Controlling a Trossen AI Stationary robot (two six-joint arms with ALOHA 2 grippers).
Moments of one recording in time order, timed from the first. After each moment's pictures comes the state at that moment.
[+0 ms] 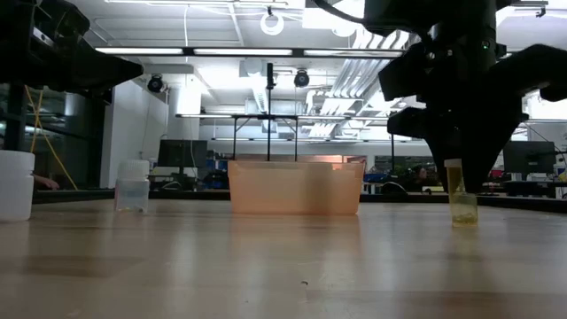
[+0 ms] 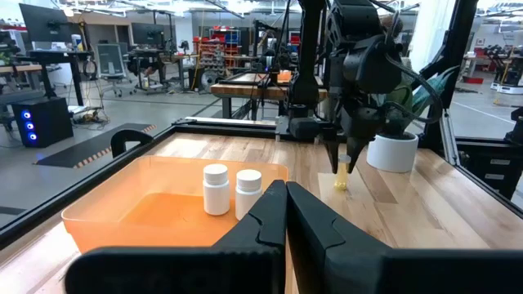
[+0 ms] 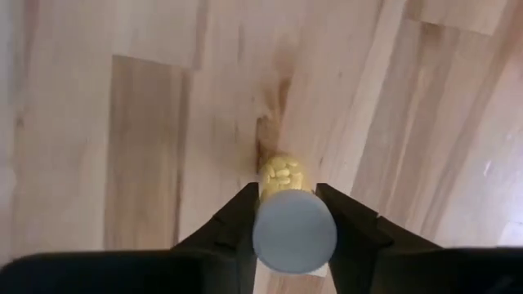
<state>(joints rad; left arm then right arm) -0.15 0.01 0.02 0.03 -0.28 -0.01 0.26 1.68 1.03 -0.76 -0.05 0.08</state>
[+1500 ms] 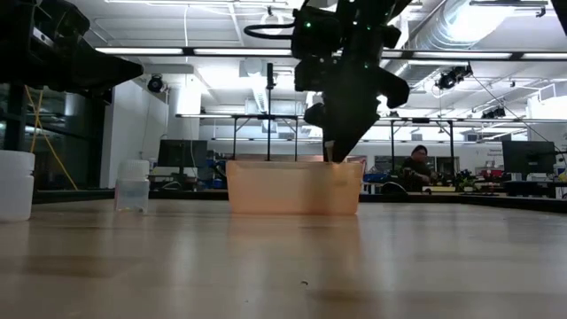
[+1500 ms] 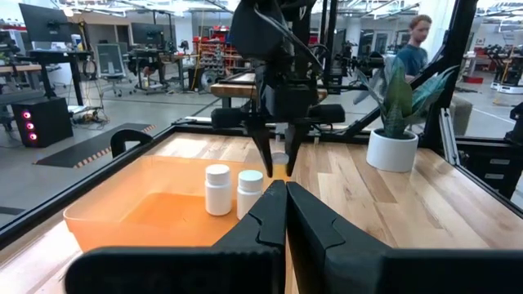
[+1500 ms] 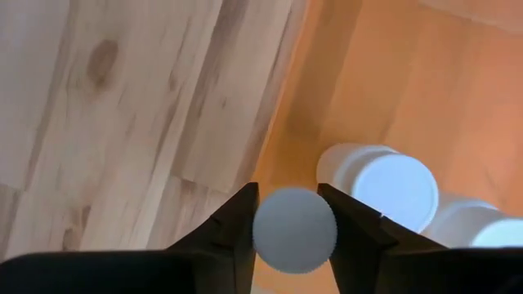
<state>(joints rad) -0.15 0.01 0.02 0.03 -0.28 -0.01 -0.13 1.84 1.34 -0.75 -0.17 -0.40</state>
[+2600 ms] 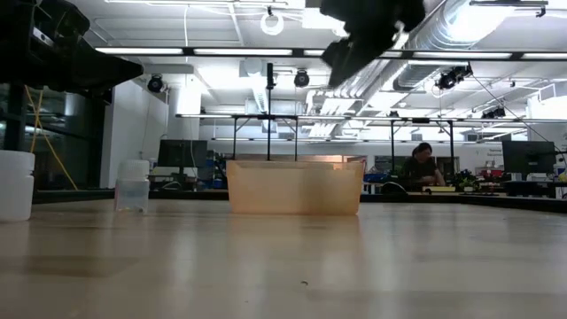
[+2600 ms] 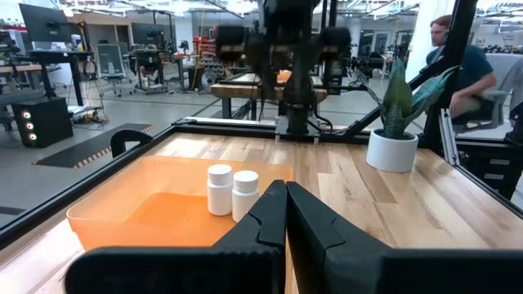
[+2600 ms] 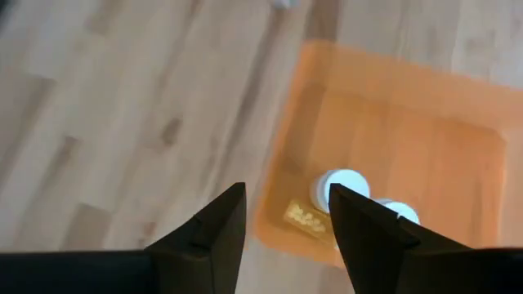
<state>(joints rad) -0.15 0.01 0.02 0.03 -0.28 -0.01 -0.17 1.56 1.36 -0.80 -0.28 -0.36</state>
